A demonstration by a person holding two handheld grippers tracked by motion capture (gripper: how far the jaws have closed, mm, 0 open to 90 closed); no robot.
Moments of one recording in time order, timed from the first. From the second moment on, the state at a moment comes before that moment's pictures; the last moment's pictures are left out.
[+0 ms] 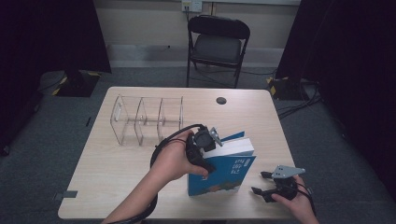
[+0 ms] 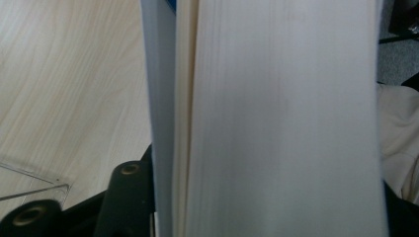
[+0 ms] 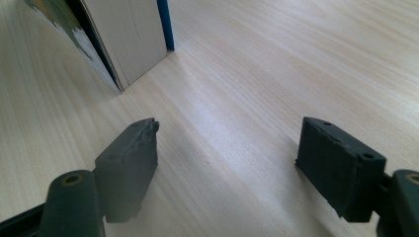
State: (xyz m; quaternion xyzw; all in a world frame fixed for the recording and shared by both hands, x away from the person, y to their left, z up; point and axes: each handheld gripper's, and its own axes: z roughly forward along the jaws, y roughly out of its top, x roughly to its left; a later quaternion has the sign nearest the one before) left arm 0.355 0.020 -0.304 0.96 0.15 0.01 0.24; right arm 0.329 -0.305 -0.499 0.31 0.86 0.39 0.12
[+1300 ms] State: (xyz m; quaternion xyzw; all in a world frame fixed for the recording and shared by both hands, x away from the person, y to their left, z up) left arm 0.374 0.049 -0.280 0.94 0.26 0.00 0.22; right arm 0.326 -0.301 -0.499 0.30 0.86 0.38 0.14
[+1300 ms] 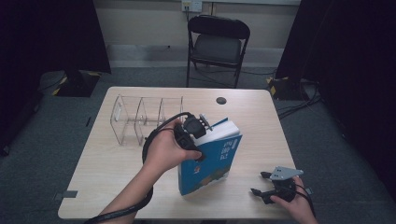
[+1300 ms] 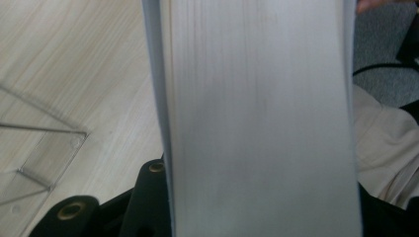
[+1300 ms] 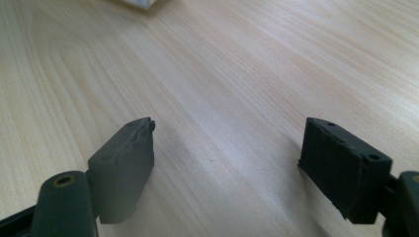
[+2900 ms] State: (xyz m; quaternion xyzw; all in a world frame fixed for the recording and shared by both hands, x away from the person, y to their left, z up) left arm 0.379 0.149 -0.264 0.89 0.41 0.03 0.21; right arm 0.326 -0.300 -0.500 0.29 0.87 0.38 0.13
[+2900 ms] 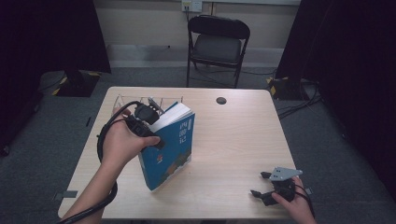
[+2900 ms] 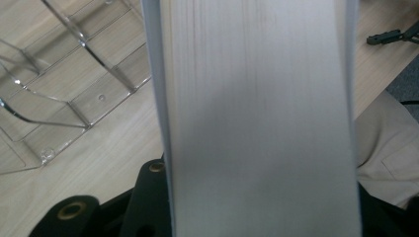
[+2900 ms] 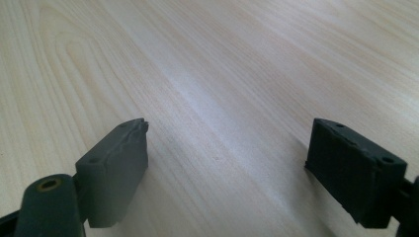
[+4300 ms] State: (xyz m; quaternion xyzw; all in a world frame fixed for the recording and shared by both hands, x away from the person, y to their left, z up) left arm 0.402 0.190 -0.263 0.84 0.50 0.06 0.20; right arm 0.326 -0.300 -0.500 0.29 0.87 0.38 0.13
